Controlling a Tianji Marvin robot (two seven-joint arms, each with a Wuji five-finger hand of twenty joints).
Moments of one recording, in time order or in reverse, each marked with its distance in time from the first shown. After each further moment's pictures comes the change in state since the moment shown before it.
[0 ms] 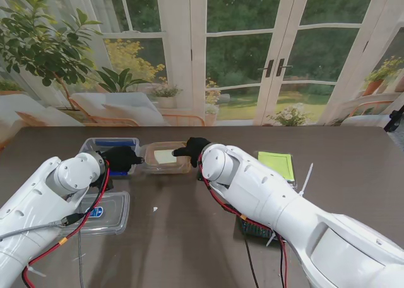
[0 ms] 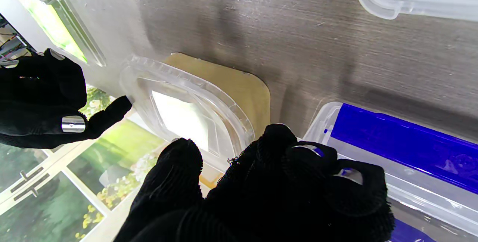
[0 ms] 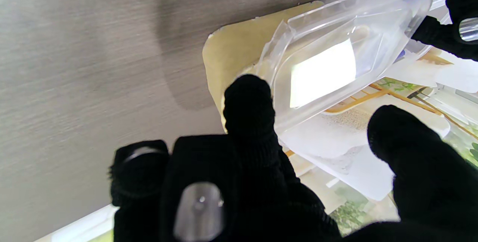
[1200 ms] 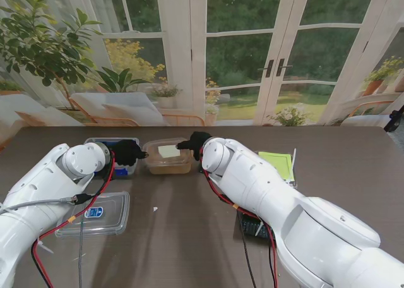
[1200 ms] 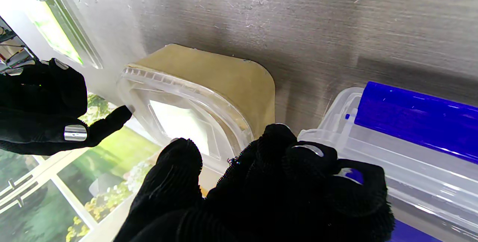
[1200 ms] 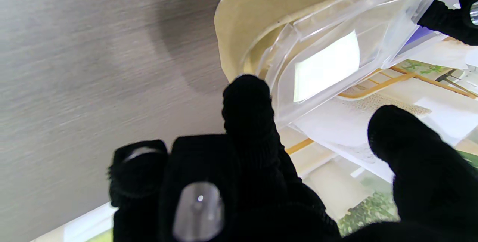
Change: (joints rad) left arm -0.222 -0.035 0.179 0.290 -0.097 -0.100 -0.001; right arm 0.098 -0.151 0.017 0.346 0.013 -0.119 -0.025; left_hand -0.001 0.000 -0.003 0.000 0.000 -0.004 0.000 -0.001 0.000 0.000 -0.001 0.000 -0.001 0.000 -0.001 0.000 -0.001 0.000 -0.001 0.000; right_hand 0.000 0.000 0.000 -0.008 0.000 -0.025 -0.002 -0.001 0.000 0.007 0.000 0.000 -0.001 0.010 -0.001 0.000 0.000 0.014 0.000 0.000
